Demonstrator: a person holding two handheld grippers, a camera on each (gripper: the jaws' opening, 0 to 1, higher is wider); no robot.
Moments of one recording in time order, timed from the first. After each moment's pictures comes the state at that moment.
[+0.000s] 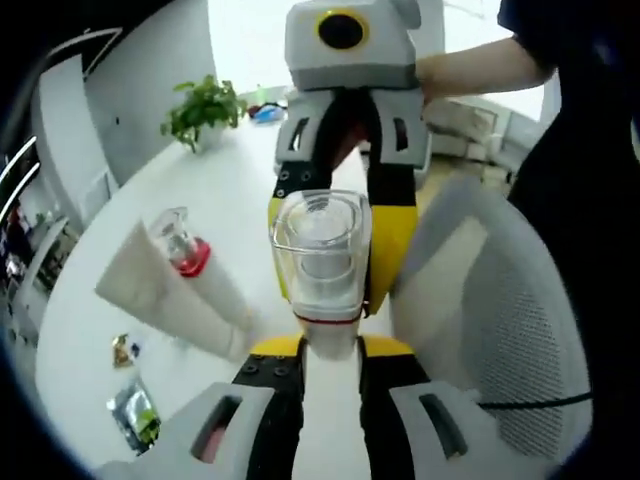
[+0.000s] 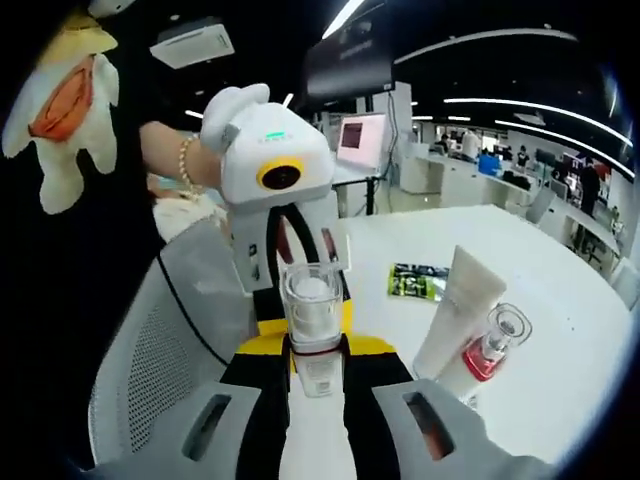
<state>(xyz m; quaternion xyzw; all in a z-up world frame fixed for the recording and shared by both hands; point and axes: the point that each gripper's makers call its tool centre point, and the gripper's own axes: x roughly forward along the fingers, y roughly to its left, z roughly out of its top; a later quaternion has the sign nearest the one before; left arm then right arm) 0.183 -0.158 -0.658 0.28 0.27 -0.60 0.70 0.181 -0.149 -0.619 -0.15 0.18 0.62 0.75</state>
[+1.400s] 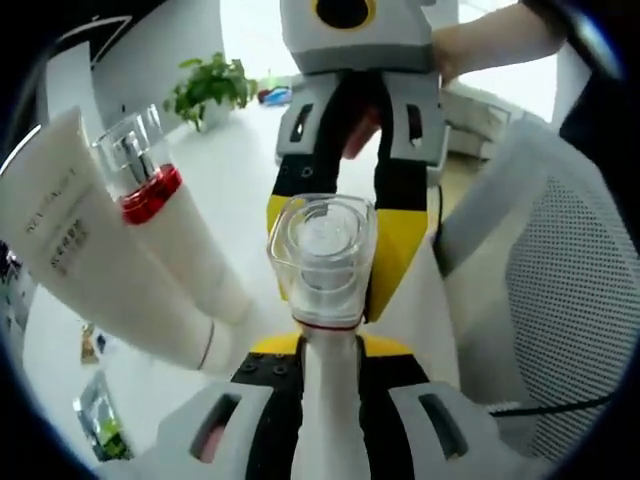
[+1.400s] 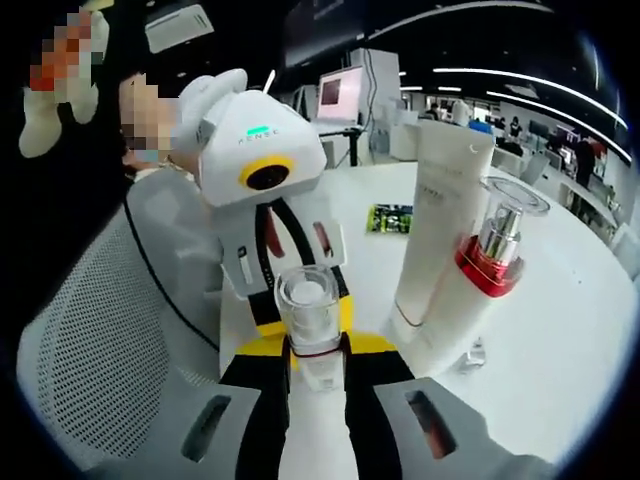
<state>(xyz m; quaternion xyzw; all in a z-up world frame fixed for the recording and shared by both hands) 0.217 -0.183 -0.738 0.27 0.27 -0.59 0.71 0.211 -0.176 -0.694 -0.17 0.24 0.60 0.75</state>
